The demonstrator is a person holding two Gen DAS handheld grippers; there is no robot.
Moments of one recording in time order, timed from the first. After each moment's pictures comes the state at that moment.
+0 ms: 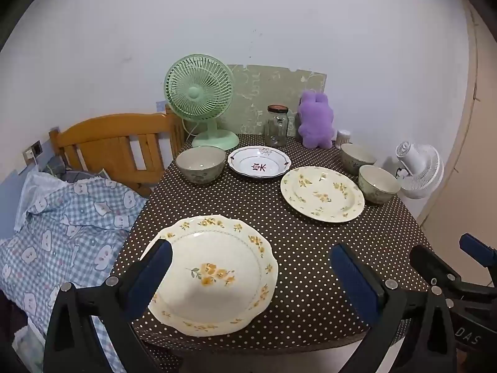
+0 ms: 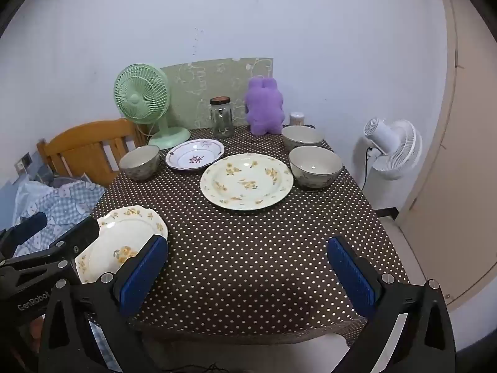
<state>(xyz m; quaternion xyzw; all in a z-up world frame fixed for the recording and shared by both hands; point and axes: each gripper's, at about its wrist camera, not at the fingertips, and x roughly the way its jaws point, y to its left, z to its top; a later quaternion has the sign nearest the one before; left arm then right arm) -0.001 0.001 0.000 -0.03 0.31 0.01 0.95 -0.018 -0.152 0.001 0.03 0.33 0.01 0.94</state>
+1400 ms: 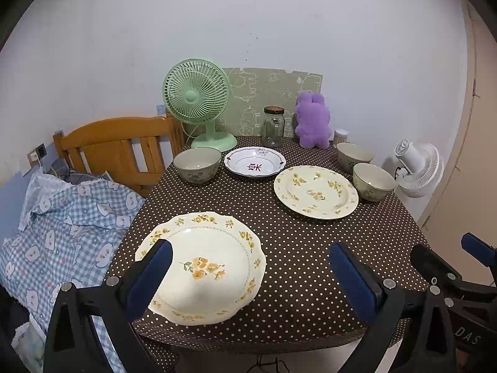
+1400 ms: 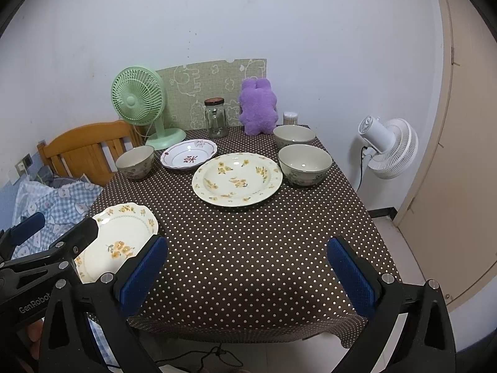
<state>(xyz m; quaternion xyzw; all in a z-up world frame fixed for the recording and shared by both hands) -0.009 -0.026 0.003 -0.02 0.31 0.03 0.95 -0.029 -0.177 -0.003 0.02 0.33 0.01 0.94</state>
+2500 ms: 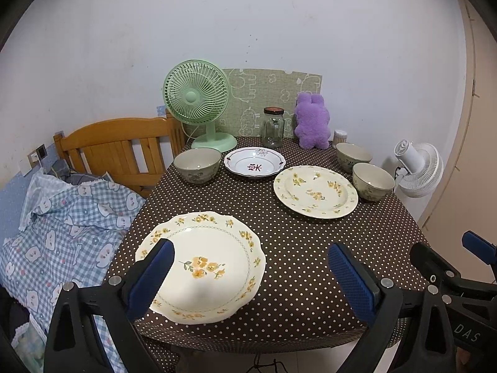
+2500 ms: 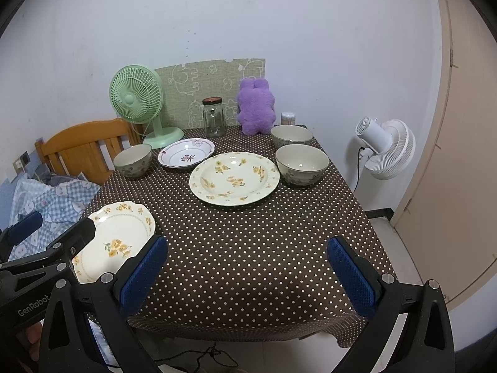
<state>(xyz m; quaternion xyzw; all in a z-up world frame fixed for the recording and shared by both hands) -0.016 -0.025 0.002 -0.02 0.31 0.03 0.95 -0.033 -0.177 -0.002 0.02 0.33 0.00 0.94</state>
